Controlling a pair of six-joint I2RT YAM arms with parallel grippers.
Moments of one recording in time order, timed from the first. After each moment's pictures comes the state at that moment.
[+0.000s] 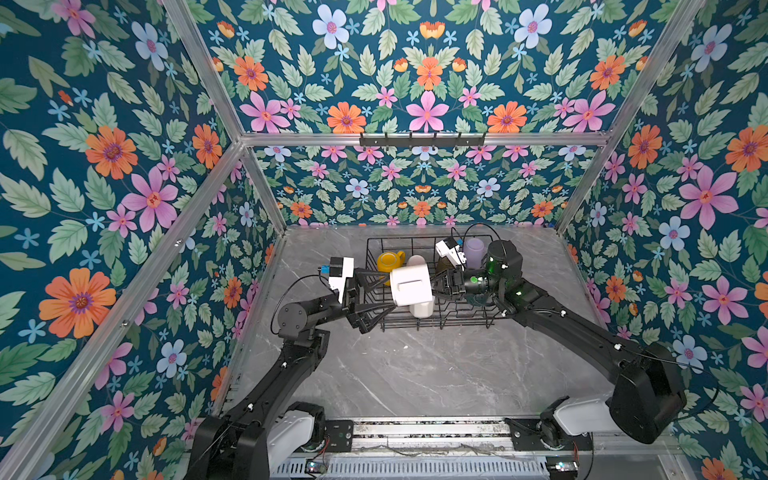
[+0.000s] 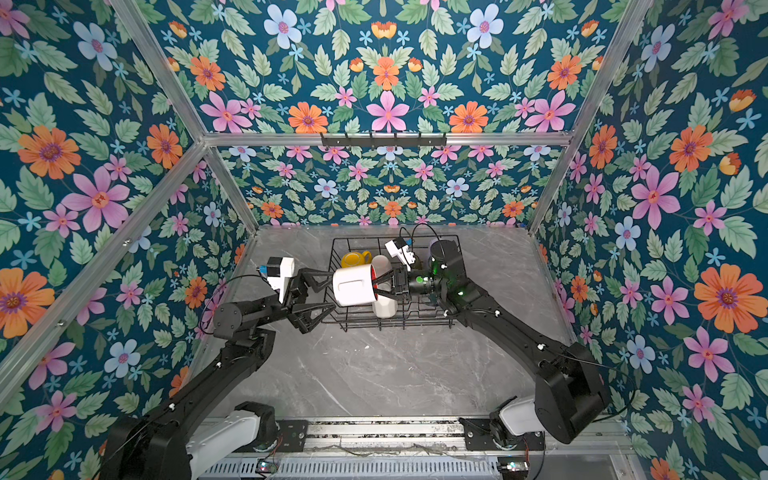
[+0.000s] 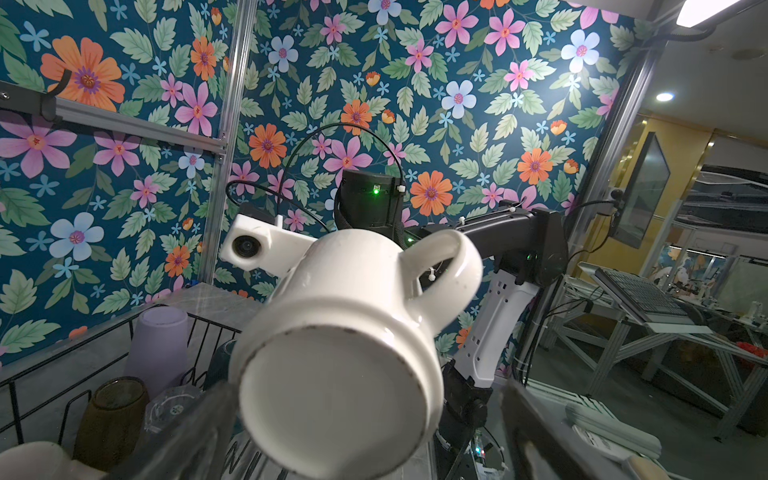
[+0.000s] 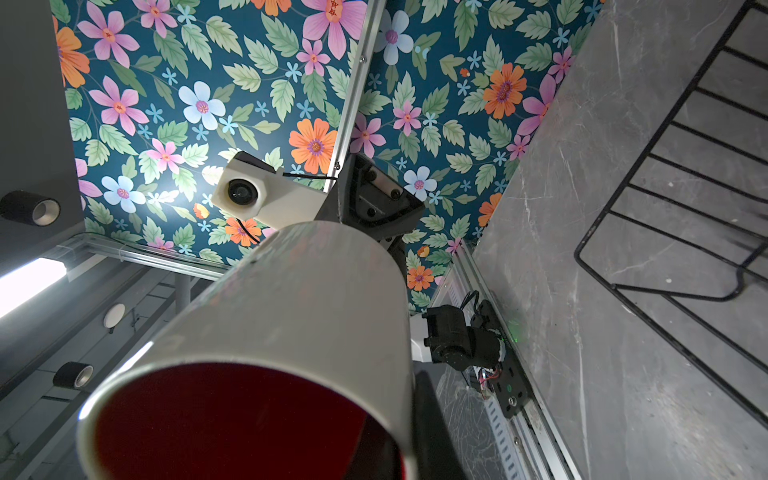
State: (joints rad) left arm -0.26 1.03 0.52 1.14 1.09 -0.83; right arm 0.56 1.41 1.06 0.24 -1.04 1.08
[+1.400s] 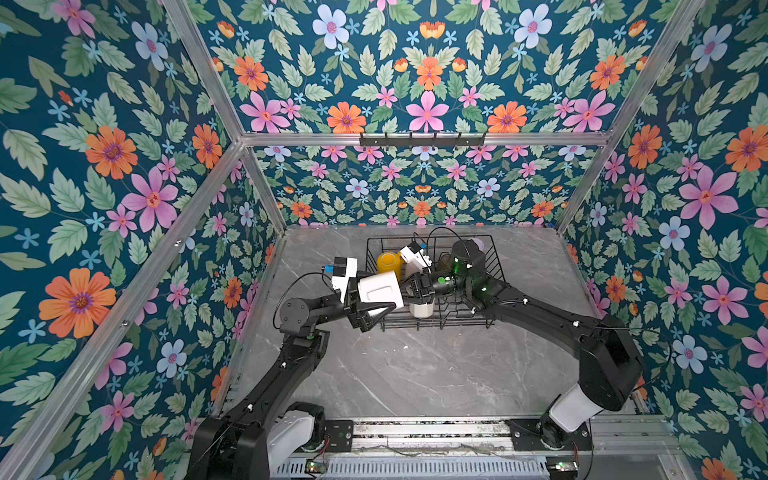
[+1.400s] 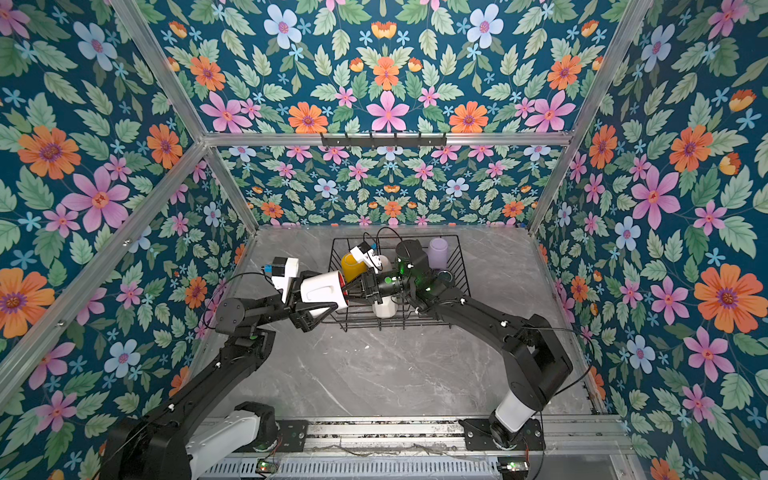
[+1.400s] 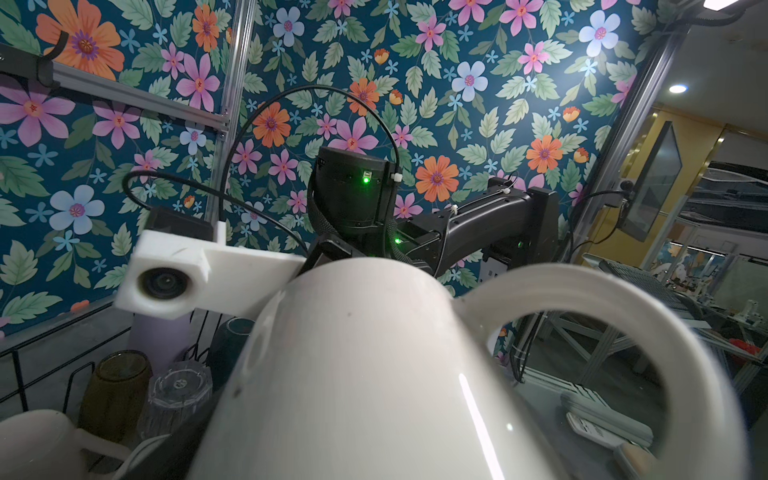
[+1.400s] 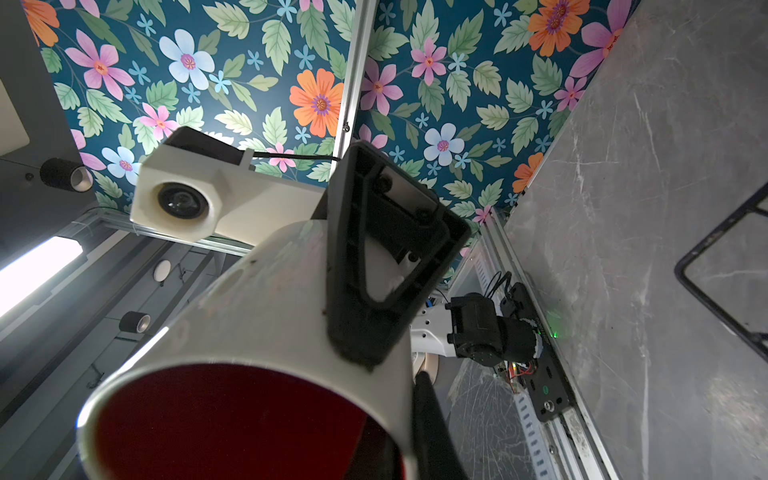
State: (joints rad) left arm -0.26 1.04 0.53 1.06 1.12 -0.78; right arm 0.71 1.63 1.21 0.34 -1.07 1.17
